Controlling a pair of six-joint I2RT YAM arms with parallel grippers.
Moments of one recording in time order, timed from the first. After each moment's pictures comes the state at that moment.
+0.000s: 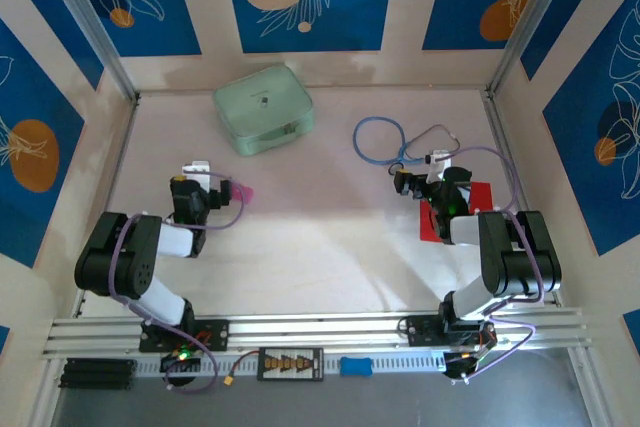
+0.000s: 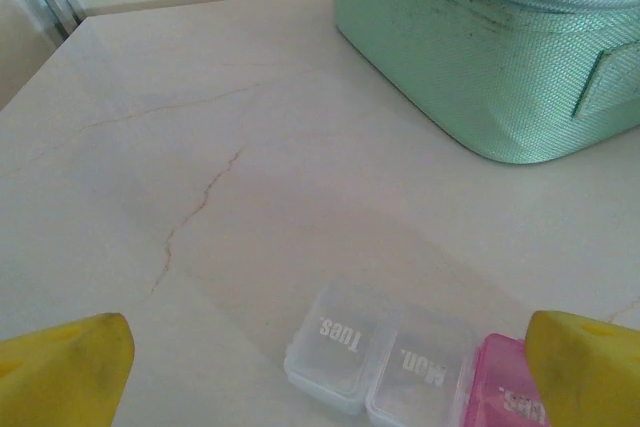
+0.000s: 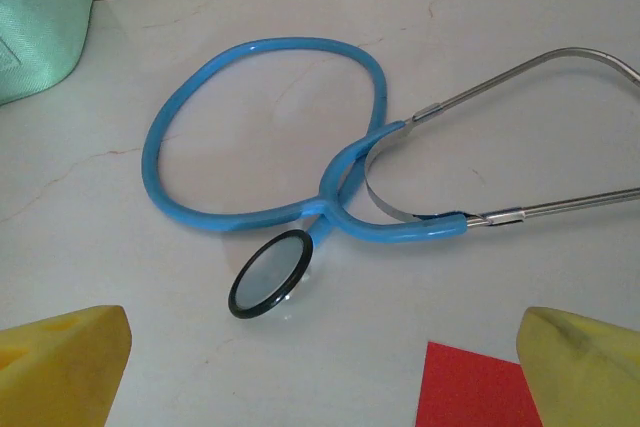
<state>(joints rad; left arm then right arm) -0.10 1.57 0.35 0.86 -0.18 0.04 0.00 1.53 0.41 0.71 -0.20 0.07</state>
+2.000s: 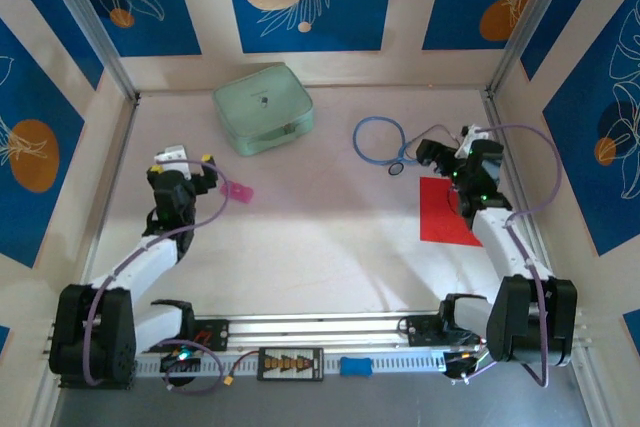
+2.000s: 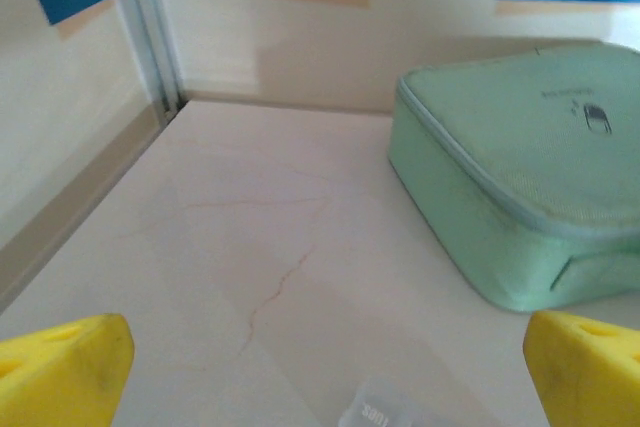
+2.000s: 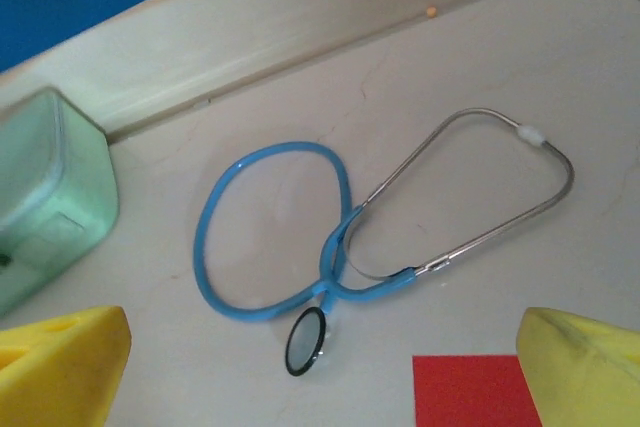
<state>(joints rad) -0.10 1.12 0.47 0.39 -0.30 -0.12 -0.10 1.16 0.71 -0.01 -0.20 0.37</state>
